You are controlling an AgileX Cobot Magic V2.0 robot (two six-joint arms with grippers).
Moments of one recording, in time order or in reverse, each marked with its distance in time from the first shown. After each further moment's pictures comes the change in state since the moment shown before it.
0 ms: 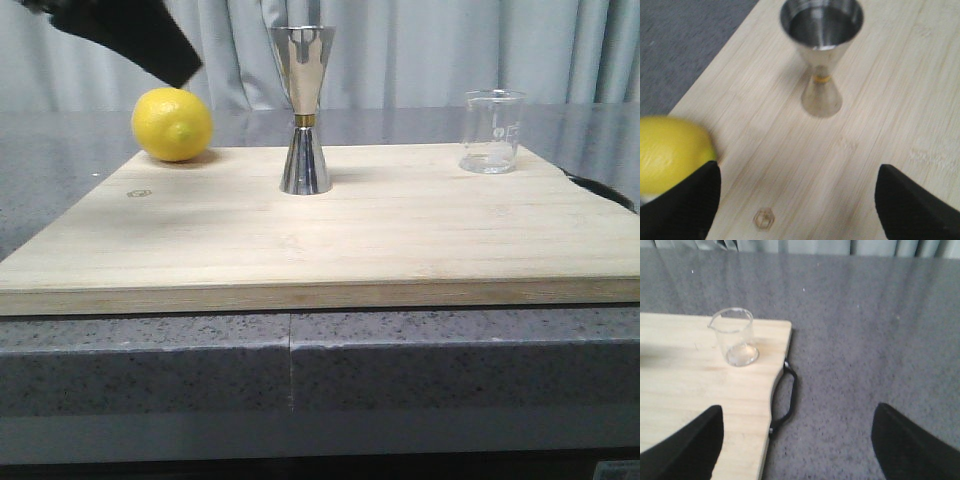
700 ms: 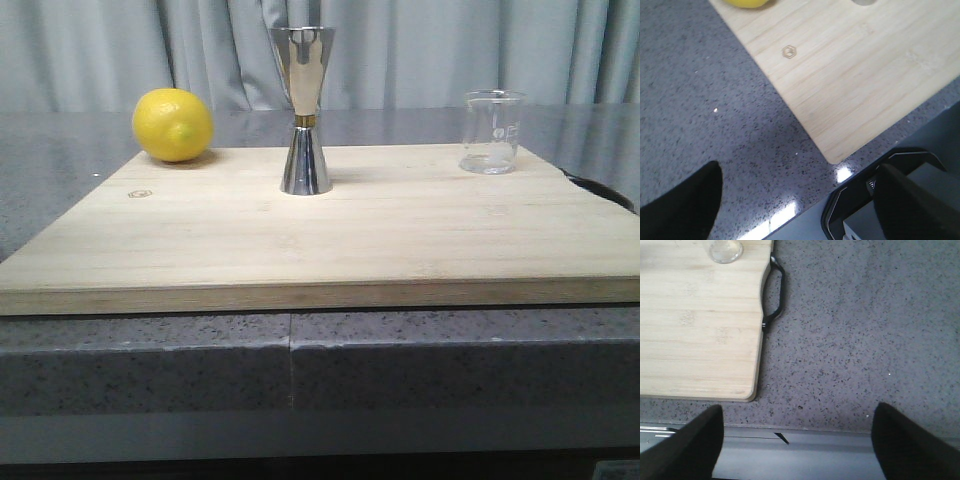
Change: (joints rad) left arm 0.002 -0.395 0.005 0.466 0.392 -0.735; right arm 0.000 -0.002 -0.260 0.033 0.640 0.000
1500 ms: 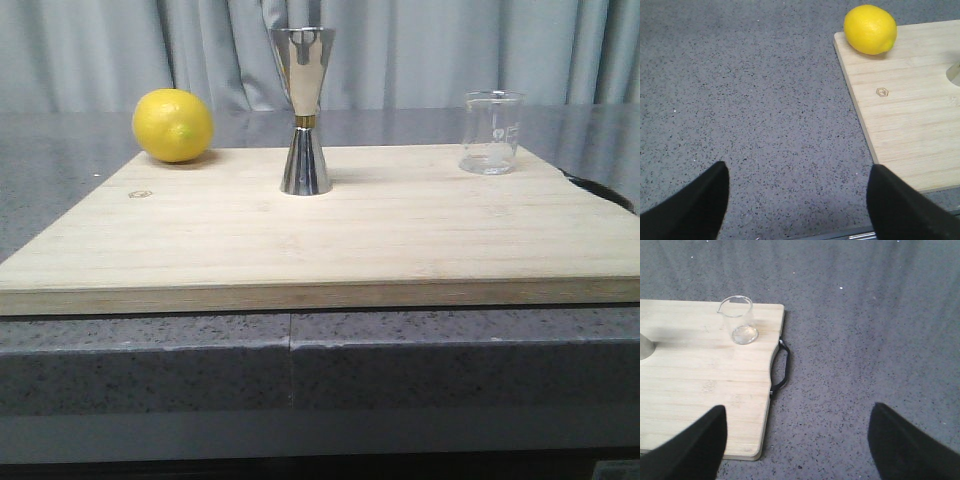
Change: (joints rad) left arm 0.000 -0.473 0.382 0.293 -0.283 -0.457; right arm 0.000 -0.161 0.000 -0.019 -0.144 -0.010
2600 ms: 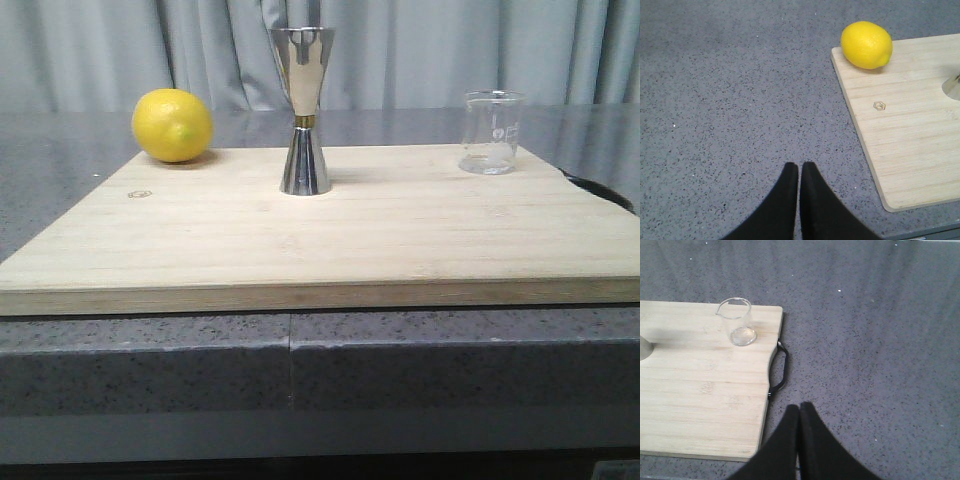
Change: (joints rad) left arm 0.000 0.000 0.004 0.007 -0.046 0.000; right arm 0.000 -0.001 0.000 -0.006 -0.004 -0.005
